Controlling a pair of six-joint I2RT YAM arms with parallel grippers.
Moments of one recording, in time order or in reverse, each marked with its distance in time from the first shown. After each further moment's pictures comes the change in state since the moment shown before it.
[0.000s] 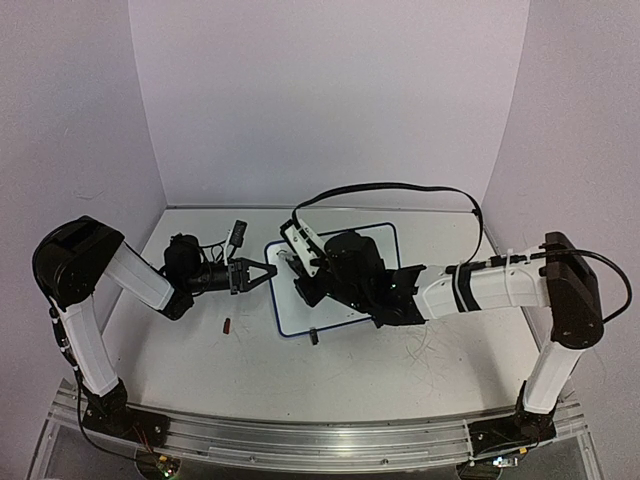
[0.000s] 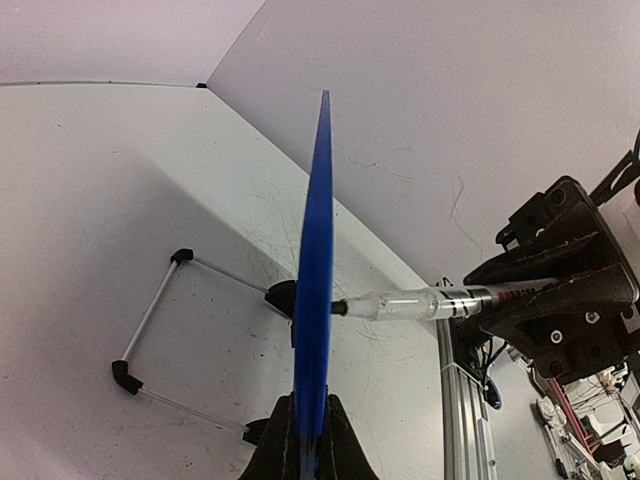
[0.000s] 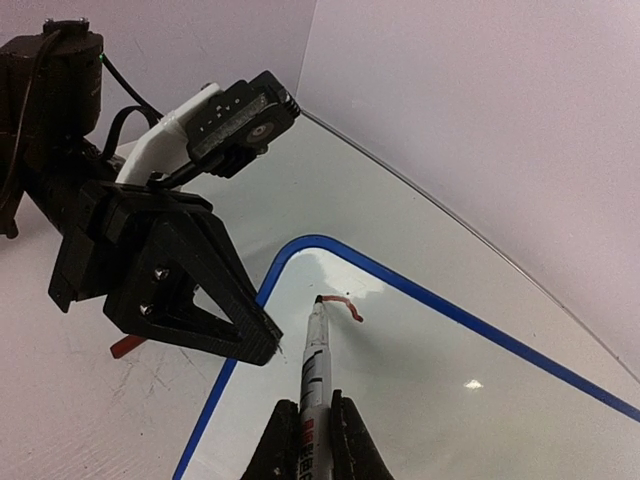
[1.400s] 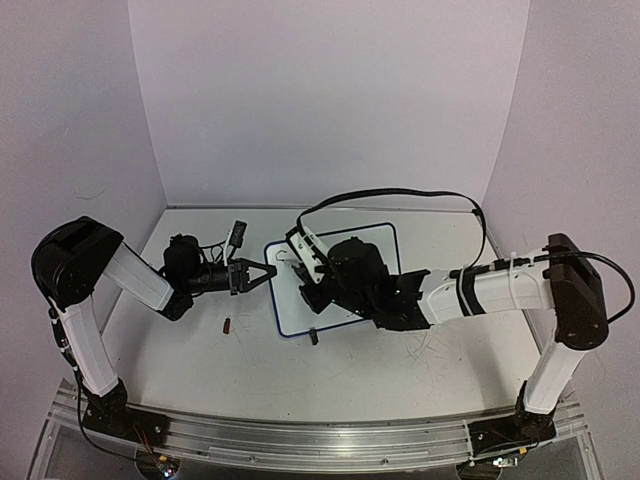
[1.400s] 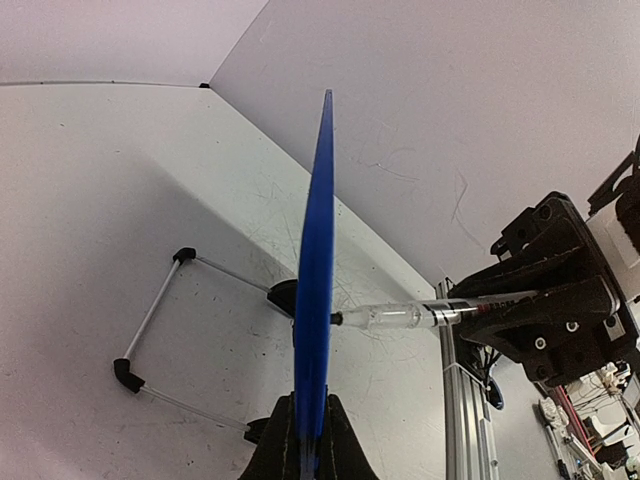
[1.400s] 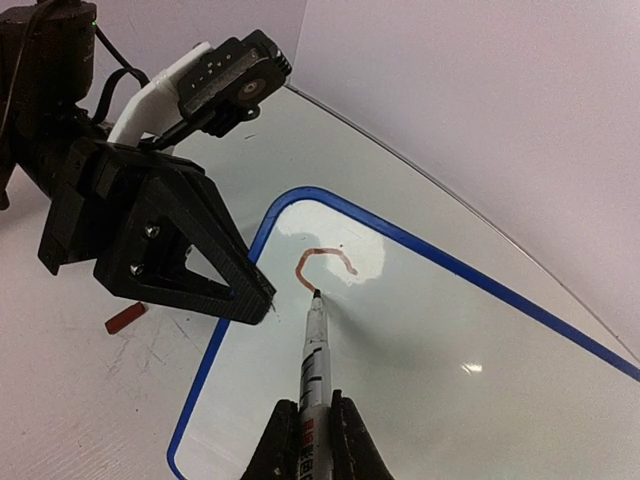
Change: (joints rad) left arm -0.001 -0.006 -0.007 -0.005 -0.009 0.006; right arm 0.006 -0.024 -0.051 -0.014 0.022 0.023
